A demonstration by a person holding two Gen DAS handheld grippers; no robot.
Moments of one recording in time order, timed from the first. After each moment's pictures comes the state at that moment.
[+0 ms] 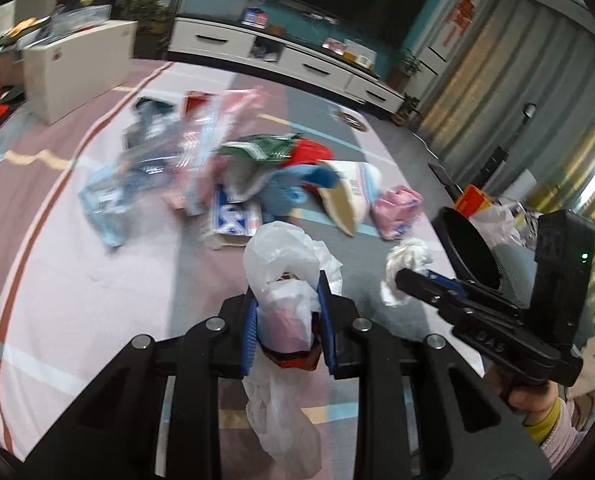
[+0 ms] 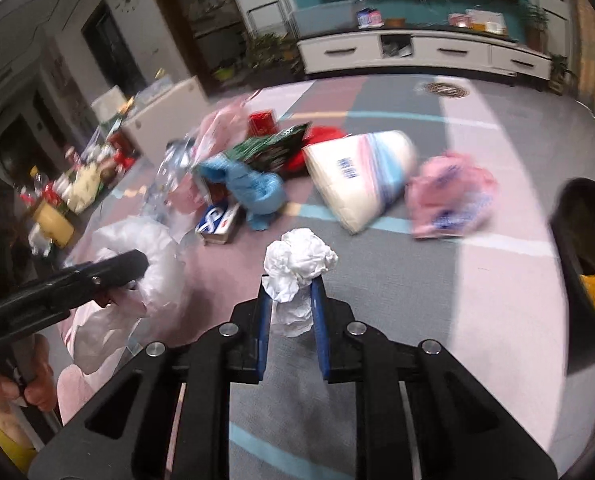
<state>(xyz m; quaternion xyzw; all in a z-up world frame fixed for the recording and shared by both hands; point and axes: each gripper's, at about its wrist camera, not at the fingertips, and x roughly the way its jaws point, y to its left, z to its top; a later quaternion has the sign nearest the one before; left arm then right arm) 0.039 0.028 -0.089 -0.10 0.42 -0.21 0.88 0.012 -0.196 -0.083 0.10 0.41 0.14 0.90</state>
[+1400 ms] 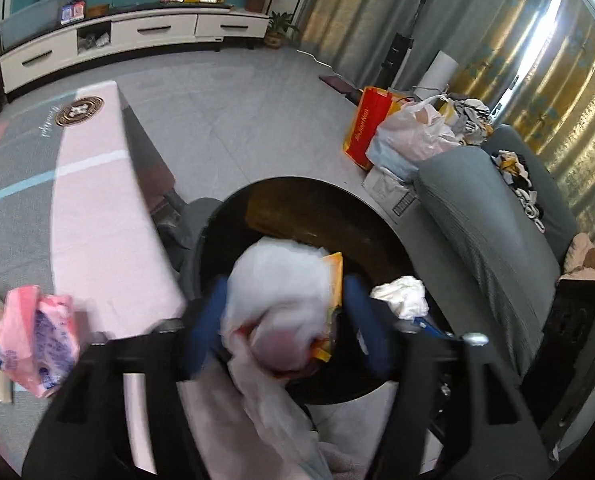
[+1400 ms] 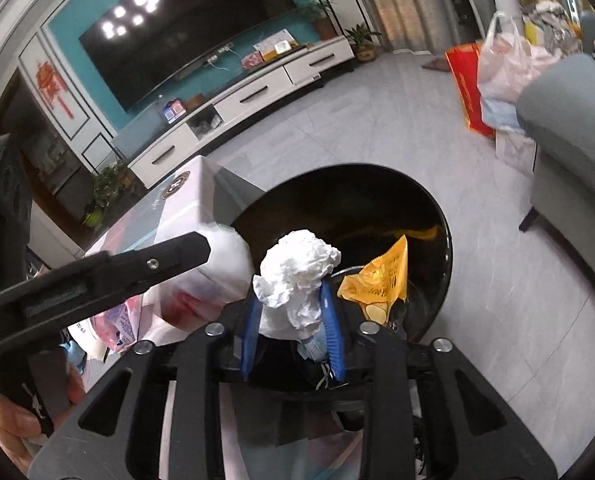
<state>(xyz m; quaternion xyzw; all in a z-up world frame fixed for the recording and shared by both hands) 0.110 -0.354 -0.106 0.04 0.46 -0.40 0.79 -0.037 -0.472 -0.113 0.29 0.32 -0.13 0.89</state>
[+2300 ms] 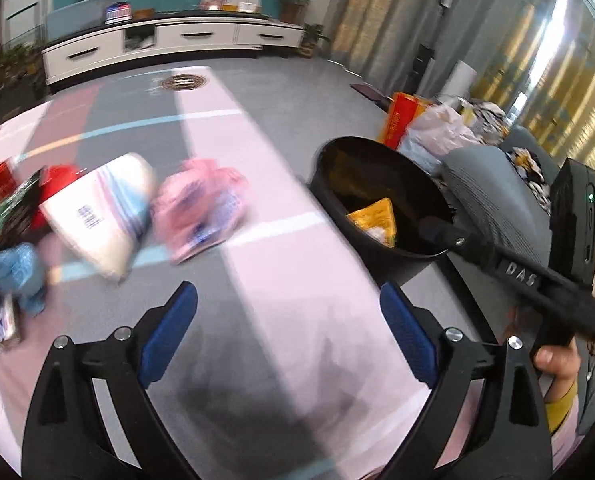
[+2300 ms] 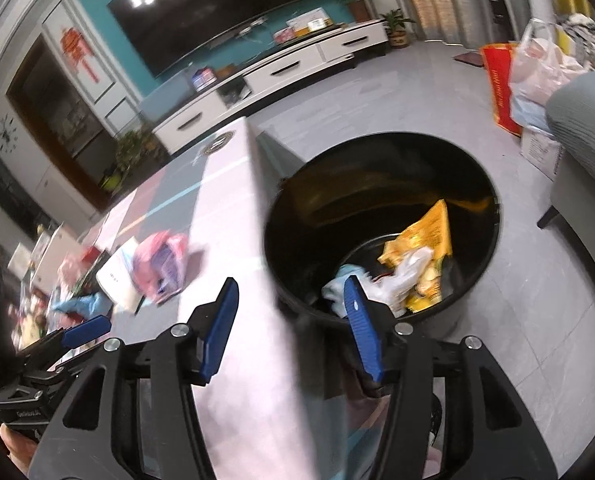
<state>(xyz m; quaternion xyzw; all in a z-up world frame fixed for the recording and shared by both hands) 0.054 -0.187 -0.100 0.04 0.44 -0.34 0.83 -0.040 -0.411 -0.095 0.25 0.36 -0.07 0.89</state>
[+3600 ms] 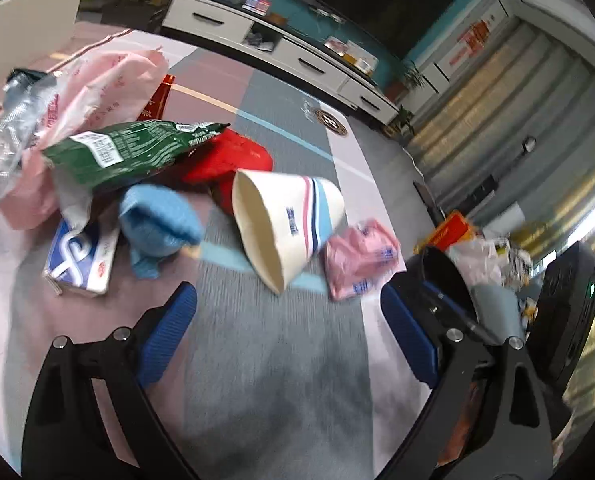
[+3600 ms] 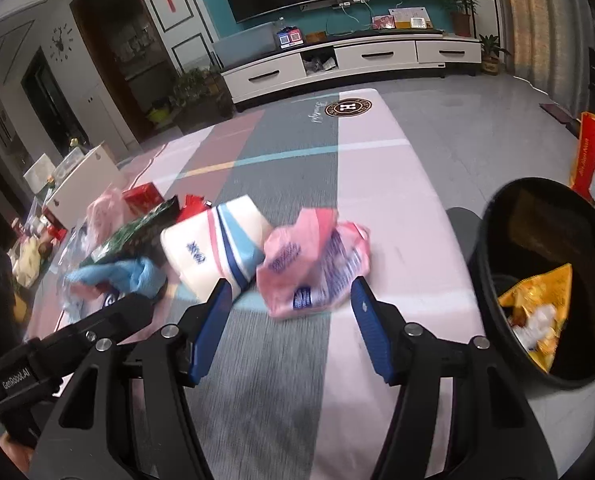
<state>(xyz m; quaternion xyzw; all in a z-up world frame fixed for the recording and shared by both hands) 0.112 -0.068 -0.125 -0.19 0.43 -0.21 0.85 0.074 -0.274 -0.097 0.15 0.39 0.03 0.91</state>
